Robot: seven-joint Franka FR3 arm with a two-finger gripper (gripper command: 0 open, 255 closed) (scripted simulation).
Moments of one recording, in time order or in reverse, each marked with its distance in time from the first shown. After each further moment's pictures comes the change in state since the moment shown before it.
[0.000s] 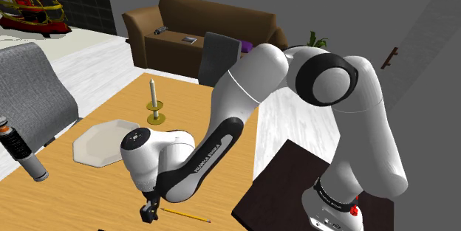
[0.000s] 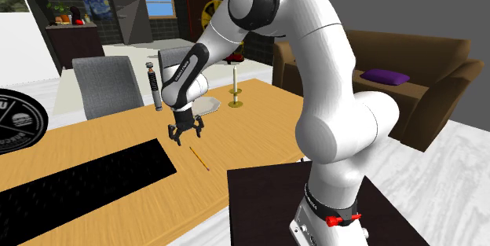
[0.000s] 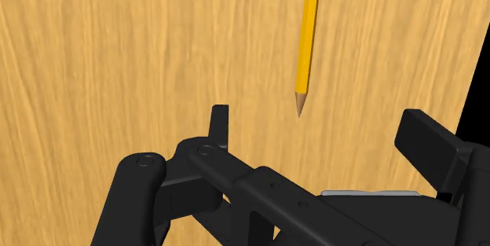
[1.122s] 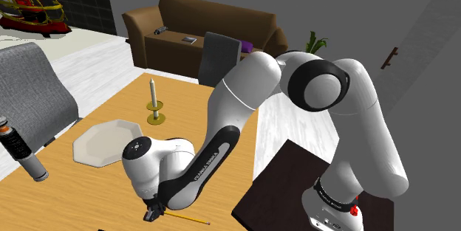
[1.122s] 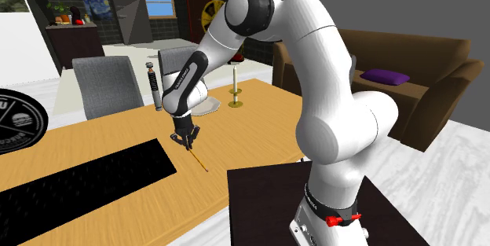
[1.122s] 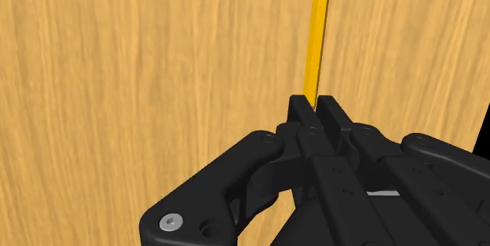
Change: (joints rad) arm 0.021 0.054 -0.014 0.011 -0.022 0.050 0.016
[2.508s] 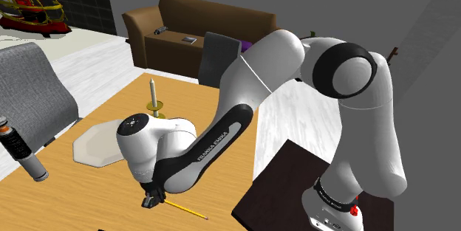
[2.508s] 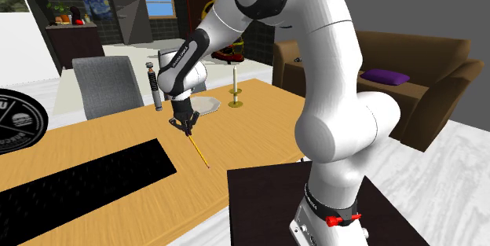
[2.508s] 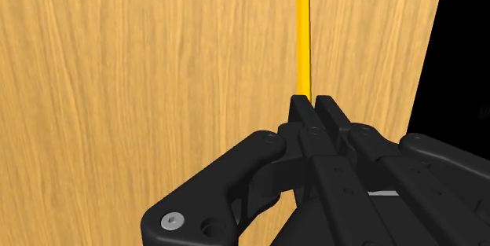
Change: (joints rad) arm -0.045 -0.156 0.049 -0.033 0.063 -0.126 -0.039
